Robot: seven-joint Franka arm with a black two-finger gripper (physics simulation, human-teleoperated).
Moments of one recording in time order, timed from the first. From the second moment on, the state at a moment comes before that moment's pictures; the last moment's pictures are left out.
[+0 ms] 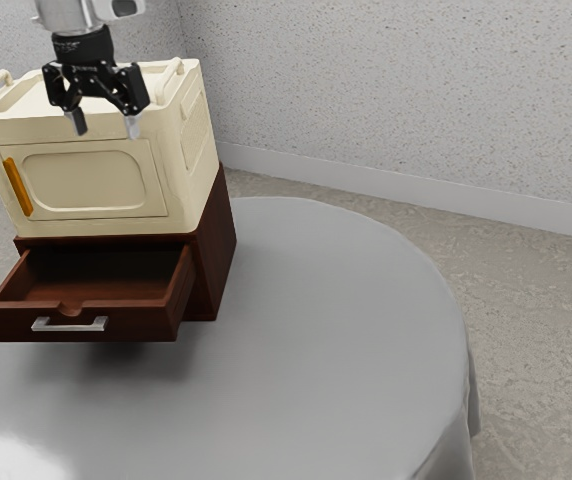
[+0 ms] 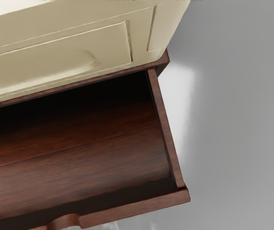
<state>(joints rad) 0.02 0.03 0.06 -1.37 0.00 1.36 -0.09</state>
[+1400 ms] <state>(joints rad) 0.17 -0.62 -0.13 -2.58 0.05 1.99 -0.38</state>
